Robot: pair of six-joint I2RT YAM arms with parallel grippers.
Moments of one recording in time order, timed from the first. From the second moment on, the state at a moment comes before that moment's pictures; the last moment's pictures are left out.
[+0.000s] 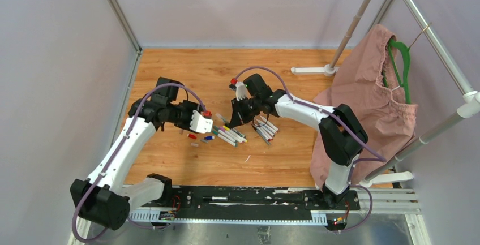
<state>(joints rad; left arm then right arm) -0.26 1.10 1.04 -0.95 0.48 1.51 0.73 1.80 1.27 -0.30 -0.53 0.23</state>
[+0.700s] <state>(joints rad) -0.51 1.09 1.00 -0.94 0.32 1.65 0.75 1.80 1.30 -0.15 -0.91 0.59</state>
